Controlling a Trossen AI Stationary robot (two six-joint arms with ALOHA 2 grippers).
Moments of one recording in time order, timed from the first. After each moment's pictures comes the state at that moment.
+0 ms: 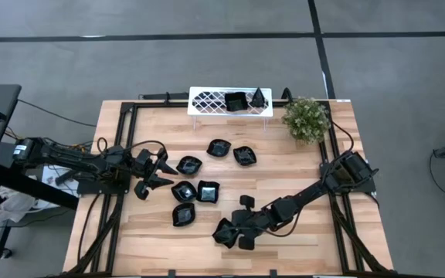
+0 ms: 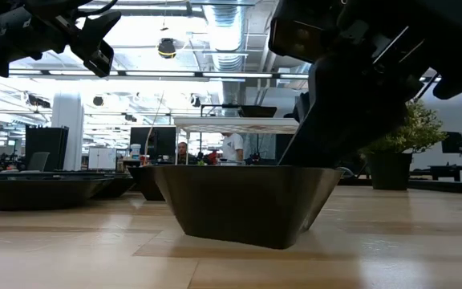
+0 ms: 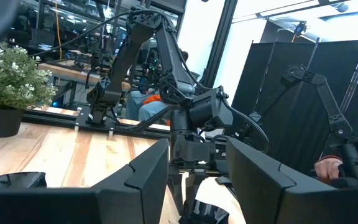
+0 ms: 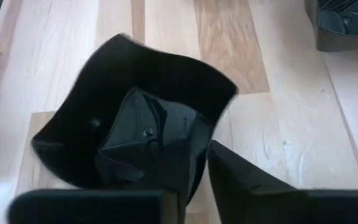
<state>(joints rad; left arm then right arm) -0.10 0.83 0.08 0.77 0.21 -0.25 0.51 1.87 1.06 -0.02 0.26 0.52</state>
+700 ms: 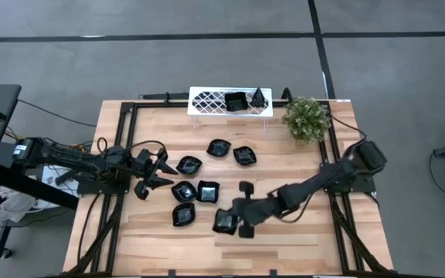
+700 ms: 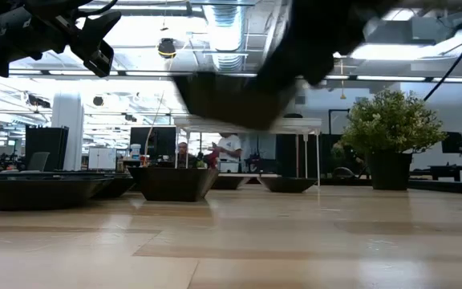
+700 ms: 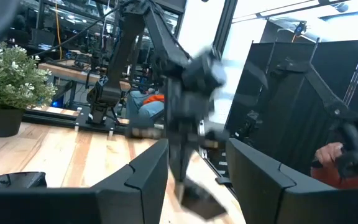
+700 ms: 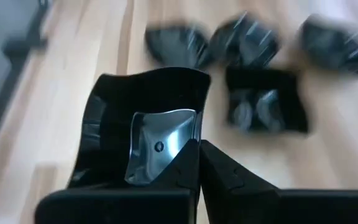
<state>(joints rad) -0.10 0.83 0.08 0.77 0.21 -0.25 0.43 1.68 1.06 -0.08 0.31 0.36</state>
